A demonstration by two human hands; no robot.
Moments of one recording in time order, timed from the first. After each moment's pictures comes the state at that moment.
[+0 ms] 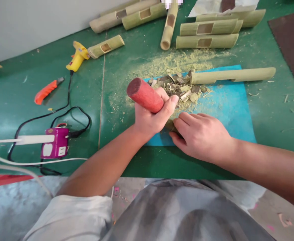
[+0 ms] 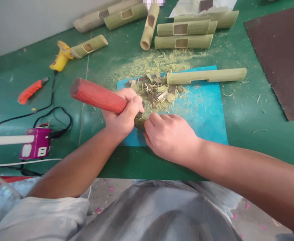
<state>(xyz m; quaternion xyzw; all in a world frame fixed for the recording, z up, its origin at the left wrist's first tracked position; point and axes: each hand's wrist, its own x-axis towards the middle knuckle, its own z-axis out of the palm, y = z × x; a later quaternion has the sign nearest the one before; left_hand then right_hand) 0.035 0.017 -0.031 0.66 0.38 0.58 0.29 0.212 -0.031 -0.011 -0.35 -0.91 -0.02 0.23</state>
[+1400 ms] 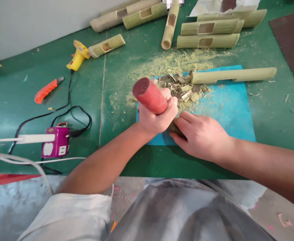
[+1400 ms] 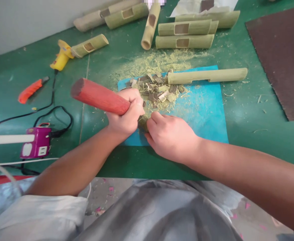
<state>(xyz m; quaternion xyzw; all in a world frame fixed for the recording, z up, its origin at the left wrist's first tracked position) 0.031 0.021 -0.033 0.72 0.35 0.56 0.23 0.213 -0.027 -0.012 -0.38 -0.90 0.10 0.16</state>
